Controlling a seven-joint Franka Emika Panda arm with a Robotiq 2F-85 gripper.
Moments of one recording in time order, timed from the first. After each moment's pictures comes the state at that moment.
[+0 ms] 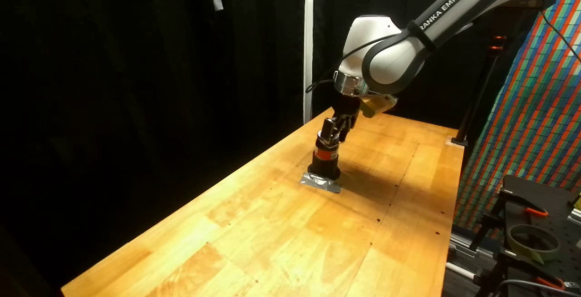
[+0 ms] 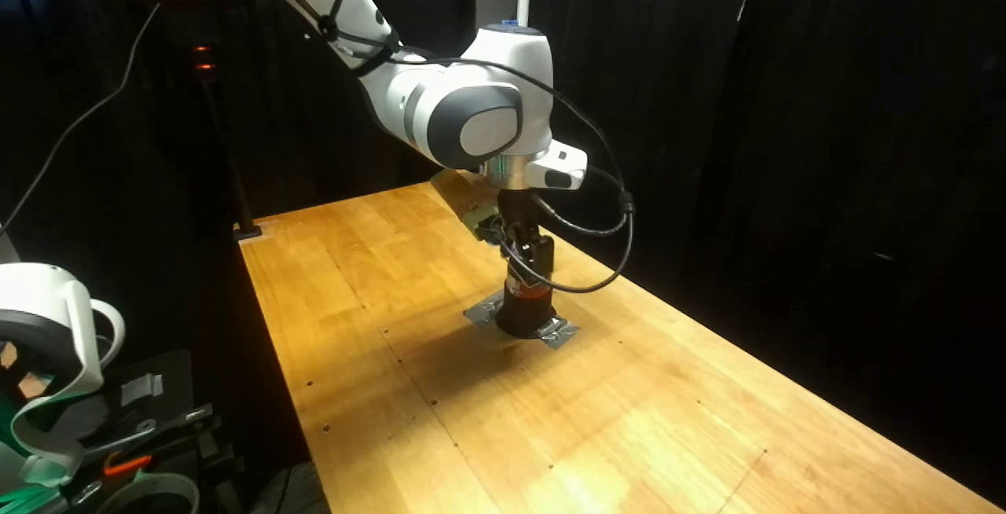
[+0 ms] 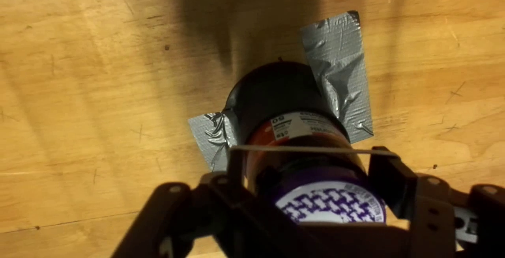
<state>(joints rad) 0.12 0.44 0.04 -1.99 0.04 2.61 0.16</state>
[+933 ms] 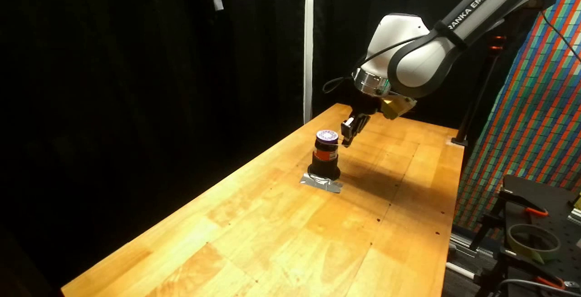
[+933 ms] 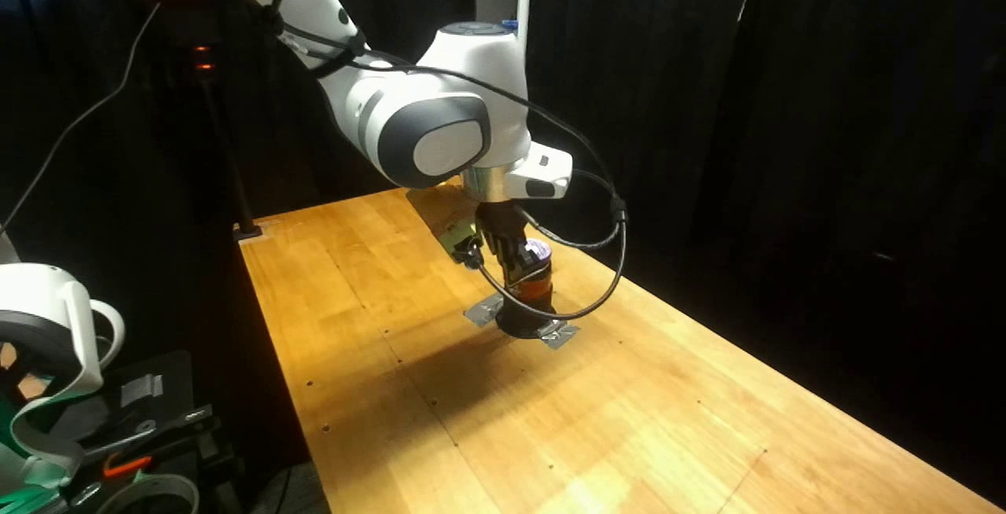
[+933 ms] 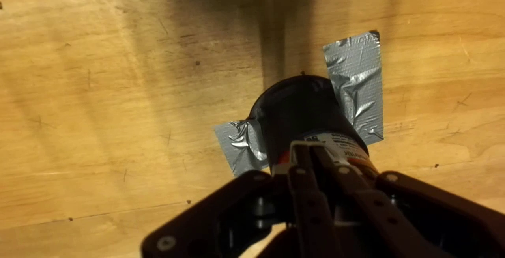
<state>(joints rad) 0.07 0.33 0.06 -2.20 0.07 2.80 0.09</state>
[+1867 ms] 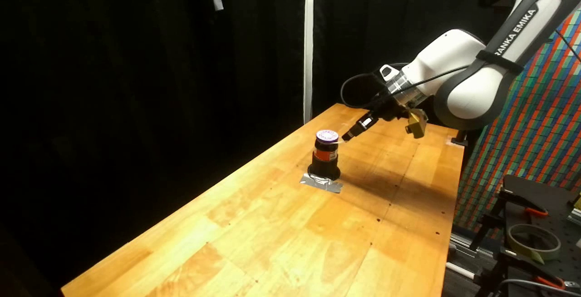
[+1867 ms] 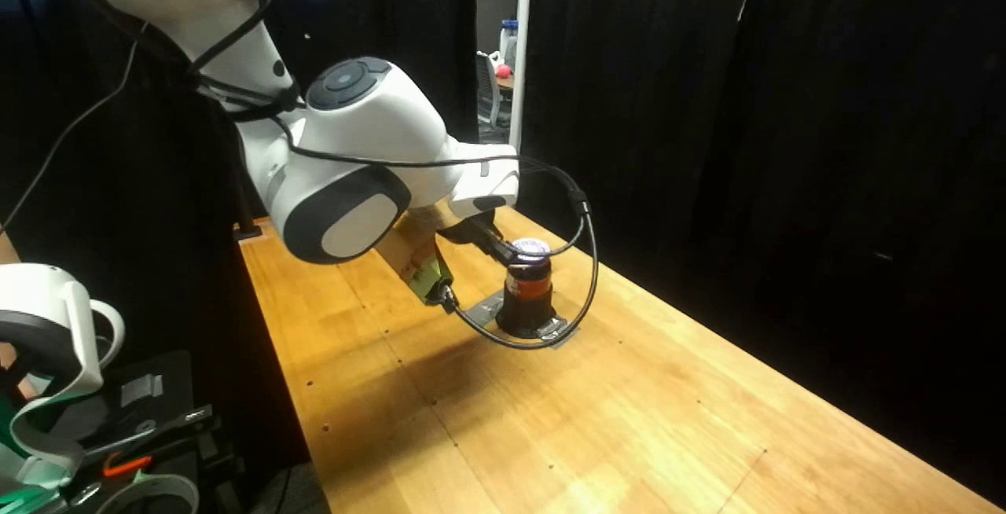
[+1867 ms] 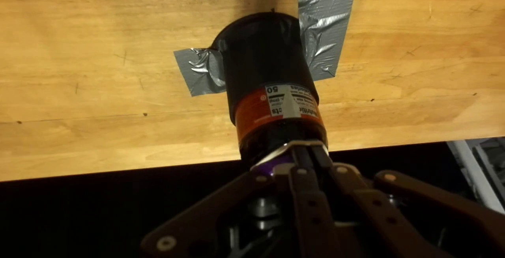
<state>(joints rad) -0.45 0.34 0.58 -2.50 -0.01 3.47 -0.08</state>
